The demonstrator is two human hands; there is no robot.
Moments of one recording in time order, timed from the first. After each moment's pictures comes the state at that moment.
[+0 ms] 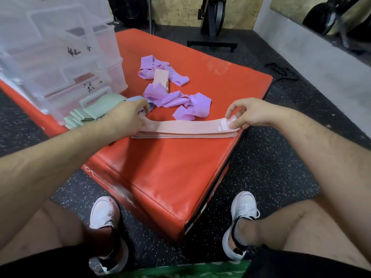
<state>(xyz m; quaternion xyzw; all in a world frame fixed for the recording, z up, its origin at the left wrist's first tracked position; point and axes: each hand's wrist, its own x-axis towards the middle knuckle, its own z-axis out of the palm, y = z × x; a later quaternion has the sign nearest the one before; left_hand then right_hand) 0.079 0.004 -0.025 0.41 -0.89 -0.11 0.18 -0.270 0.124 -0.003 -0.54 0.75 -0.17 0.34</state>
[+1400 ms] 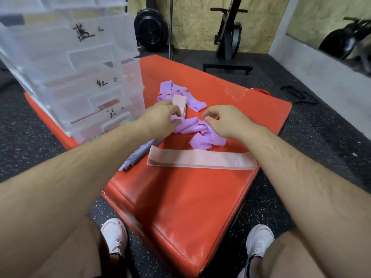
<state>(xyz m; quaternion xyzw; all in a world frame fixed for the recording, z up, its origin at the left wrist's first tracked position) 0.033 -0.057 -0.001 0.38 -0.91 -0.06 0.15 -0.183 0.029 0.009 -0.66 0.72 -0.18 0.12</state>
